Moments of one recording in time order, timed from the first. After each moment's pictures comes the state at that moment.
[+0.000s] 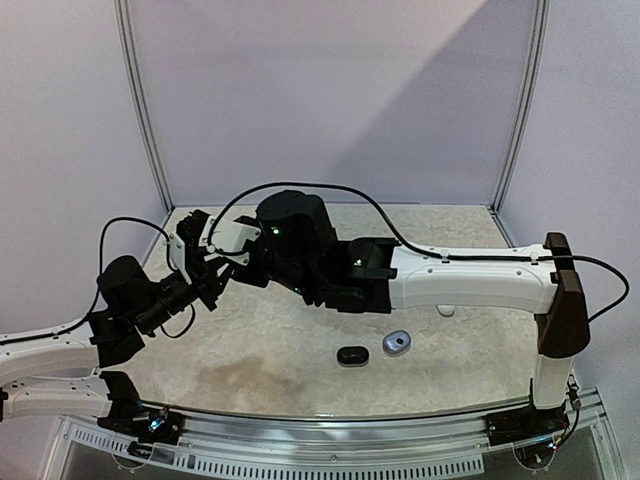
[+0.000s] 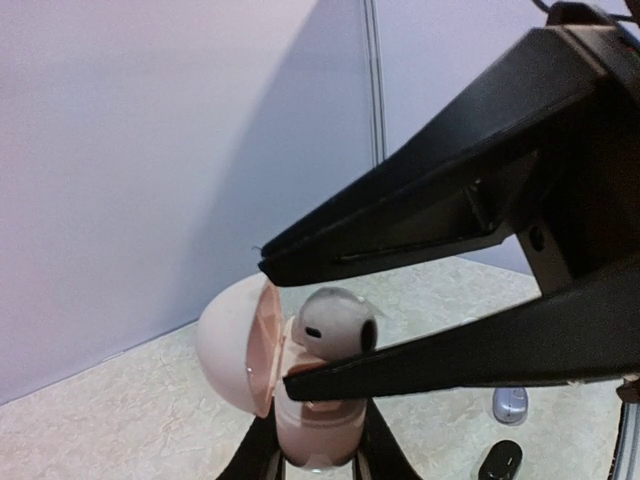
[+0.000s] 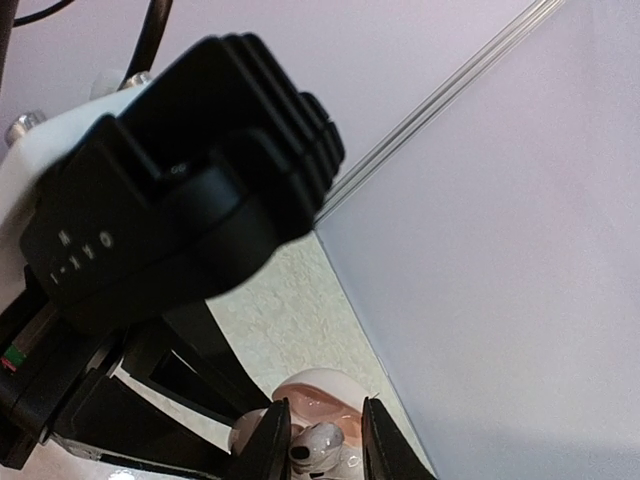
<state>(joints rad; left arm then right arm) -0.80 0.82 0.35 0.57 -0.04 0.06 1.31 1.99 1.81 0.00 0.45 -0.61</state>
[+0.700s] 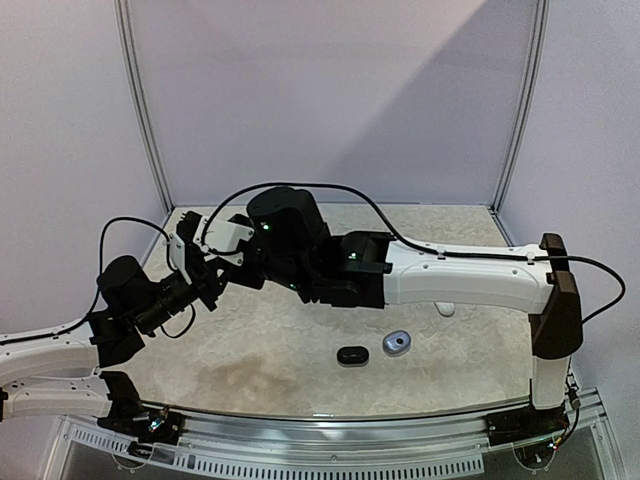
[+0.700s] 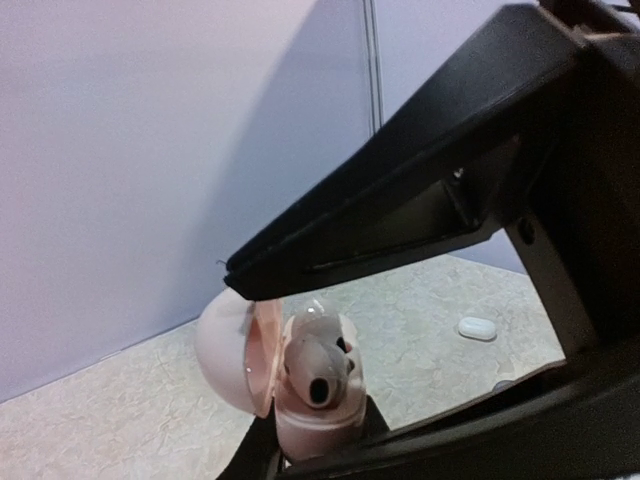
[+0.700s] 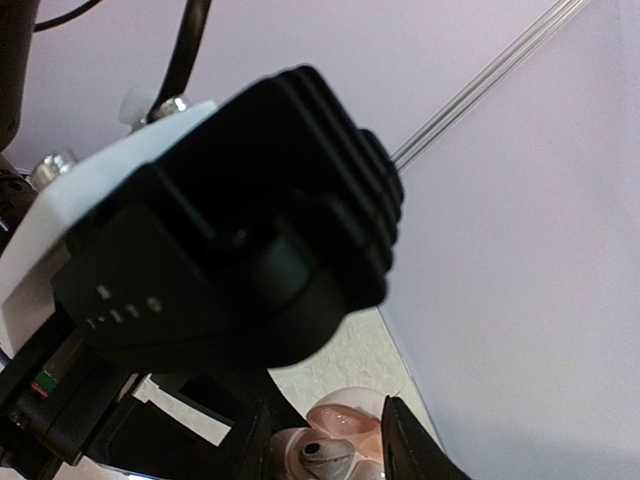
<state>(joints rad) -0.80 0.82 0.35 0.57 -0.03 0.06 1.31 2.03 1.89 -0.10 0.40 -0.58</state>
